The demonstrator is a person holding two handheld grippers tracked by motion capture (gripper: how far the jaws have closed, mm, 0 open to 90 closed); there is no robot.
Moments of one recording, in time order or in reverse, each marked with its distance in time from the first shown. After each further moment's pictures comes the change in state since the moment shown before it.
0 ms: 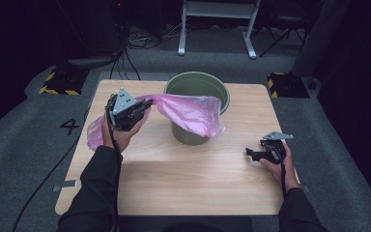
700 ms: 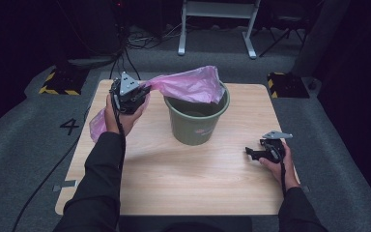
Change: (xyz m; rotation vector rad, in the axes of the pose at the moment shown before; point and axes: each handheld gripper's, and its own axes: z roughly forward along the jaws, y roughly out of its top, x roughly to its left) left arm 0.020 0.016 0.026 0.053 0.109 -0.009; right arm 0.000 0.003 0.002 0.003 -0.001 0.008
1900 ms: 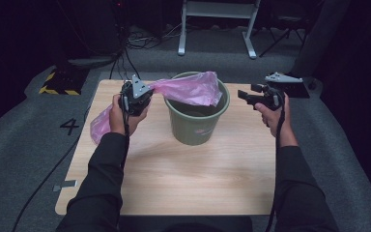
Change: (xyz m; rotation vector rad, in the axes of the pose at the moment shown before) left arm -0.012 -0.005 0.017 0.083 0.053 0.109; right arm 0.007 0.188 -0.044 -0.314 0.111 -0.001
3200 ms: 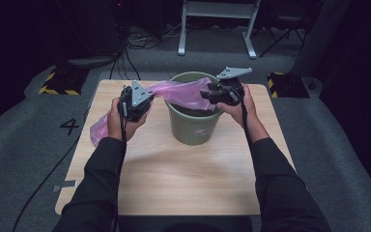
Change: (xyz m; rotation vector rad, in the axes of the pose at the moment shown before) left arm -0.008 -0.005 -0.020 -0.040 -0.024 0.077; right arm 0.097 0.037 0.057 0.098 0.156 -0.253
